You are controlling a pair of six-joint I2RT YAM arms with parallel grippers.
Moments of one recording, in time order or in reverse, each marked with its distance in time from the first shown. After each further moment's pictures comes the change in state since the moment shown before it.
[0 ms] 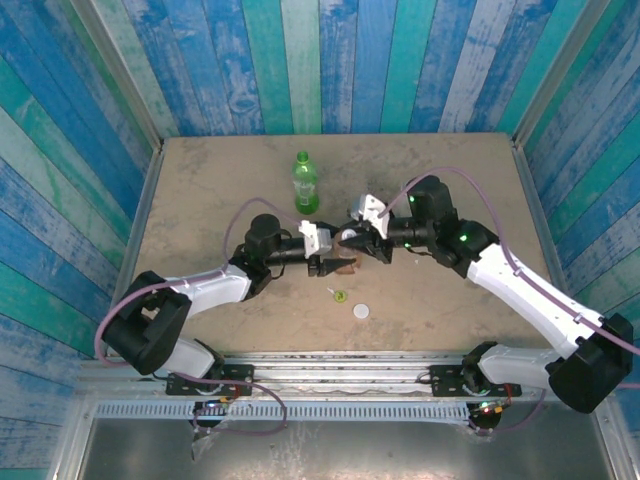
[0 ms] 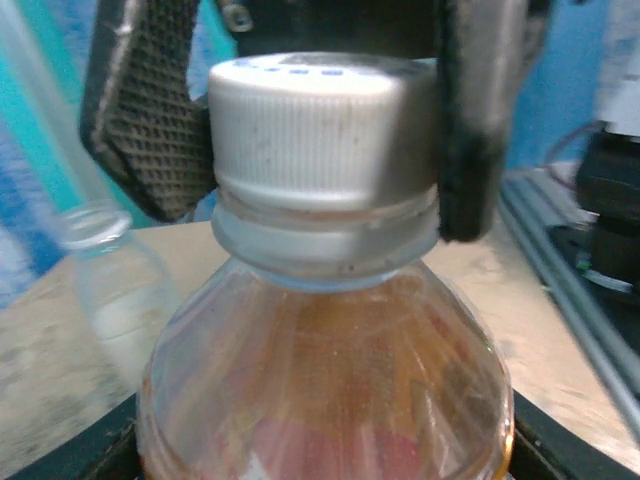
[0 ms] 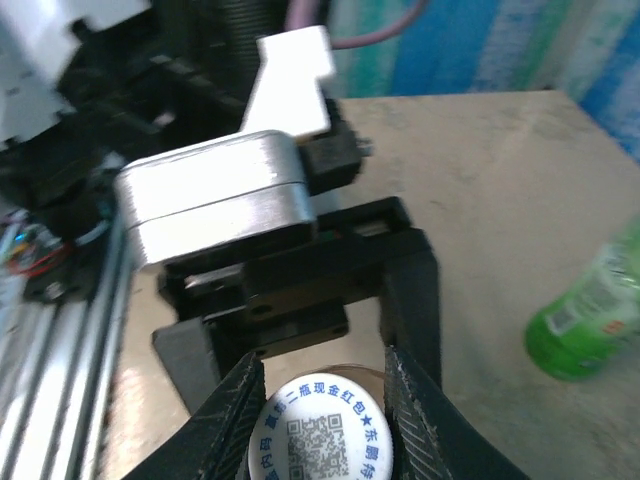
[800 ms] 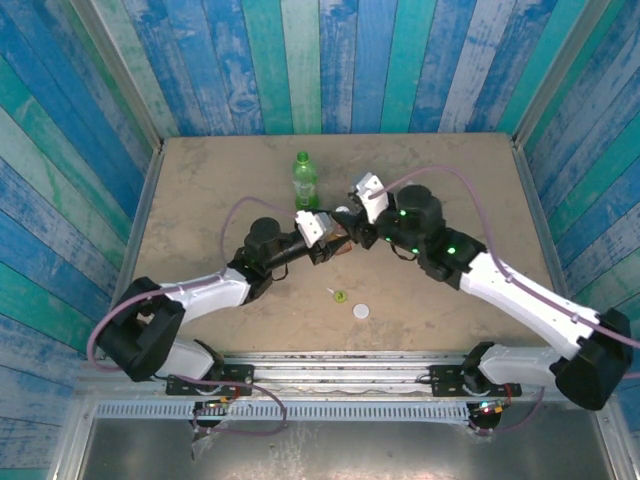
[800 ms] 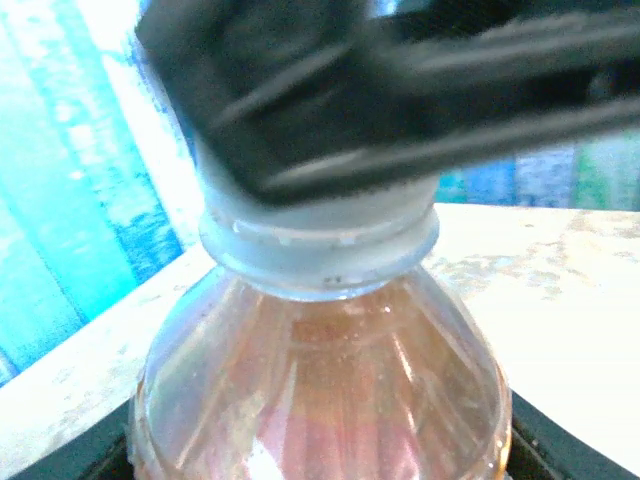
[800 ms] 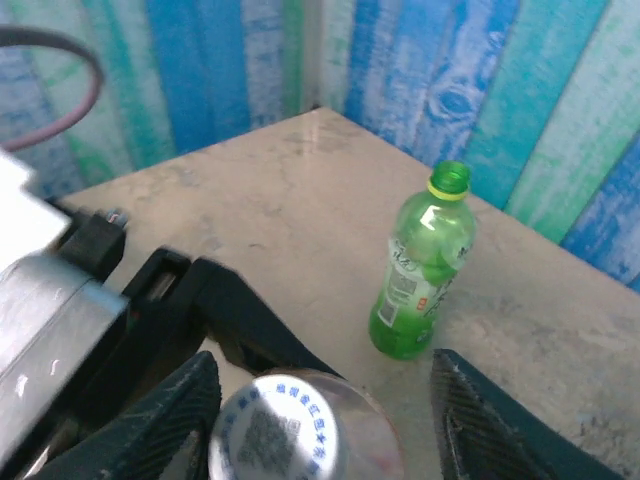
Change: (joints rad) left arm -0.029 -0.059 -0.006 -0.042 -0.320 -0.022; right arm 0.109 -0.034 -0.045 0.211 0.460 0.255
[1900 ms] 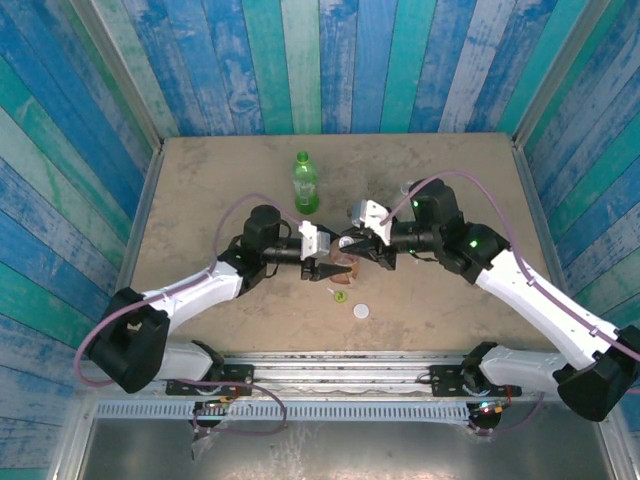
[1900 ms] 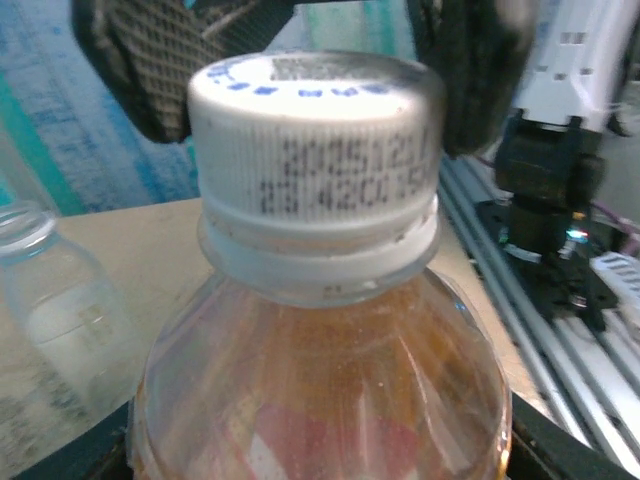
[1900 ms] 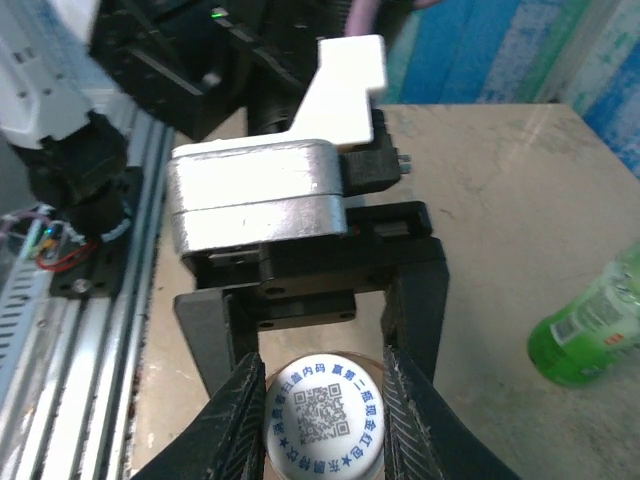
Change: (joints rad) left arm 0.042 -0.057 0.081 -0.331 0.453 0.137; right arm -0.070 -0.021 0.098 -0.348 -0.444 -0.294
